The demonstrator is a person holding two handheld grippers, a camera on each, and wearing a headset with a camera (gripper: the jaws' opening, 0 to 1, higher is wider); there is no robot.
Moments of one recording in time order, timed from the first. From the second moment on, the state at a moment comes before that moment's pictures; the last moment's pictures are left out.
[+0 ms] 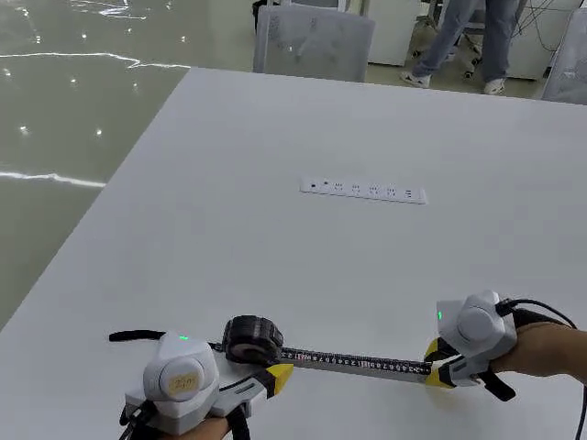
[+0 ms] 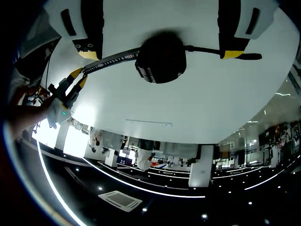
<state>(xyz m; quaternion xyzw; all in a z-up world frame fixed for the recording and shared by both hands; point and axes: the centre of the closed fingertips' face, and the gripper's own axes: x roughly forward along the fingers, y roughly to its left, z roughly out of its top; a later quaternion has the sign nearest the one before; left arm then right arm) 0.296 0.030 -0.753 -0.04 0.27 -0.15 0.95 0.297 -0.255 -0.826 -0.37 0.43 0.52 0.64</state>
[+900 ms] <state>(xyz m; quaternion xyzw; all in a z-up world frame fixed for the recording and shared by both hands) 0.325 0.026 -0.770 -0.08 0.29 -0.12 0.95 0.298 -0.256 -0.833 -0.38 0.50 0.50 0.60</state>
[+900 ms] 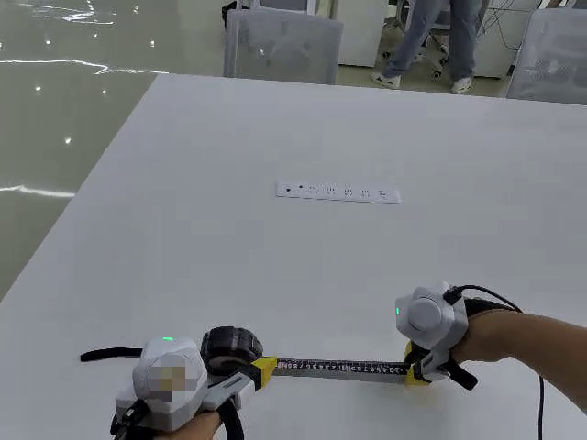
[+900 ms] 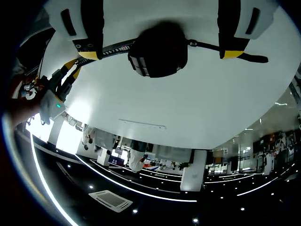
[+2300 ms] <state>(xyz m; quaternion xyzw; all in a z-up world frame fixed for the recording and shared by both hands) 0.343 0.009 -0.806 -0.08 0.36 -0.11 0.92 0.298 -0.257 -0.833 -0.37 0.52 0.47 0.61</state>
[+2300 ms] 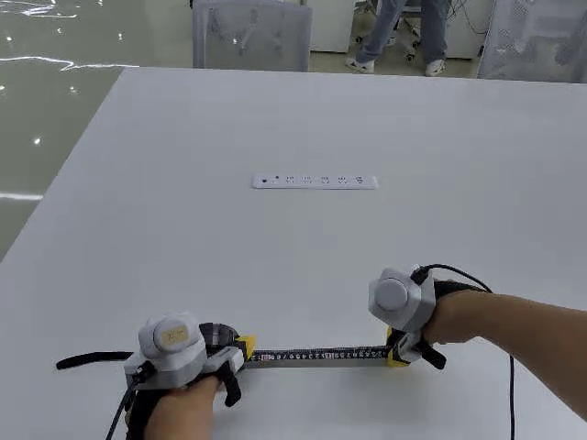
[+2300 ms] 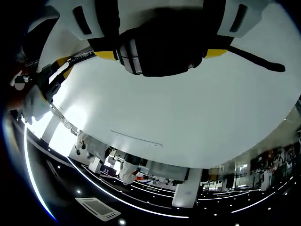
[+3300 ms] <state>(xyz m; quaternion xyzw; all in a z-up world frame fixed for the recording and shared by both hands) 0.346 0.009 -0.806 -0.01 0.34 -0.14 0.93 0.298 -0.252 -0.832 -0.34 0.51 0.48 0.63</state>
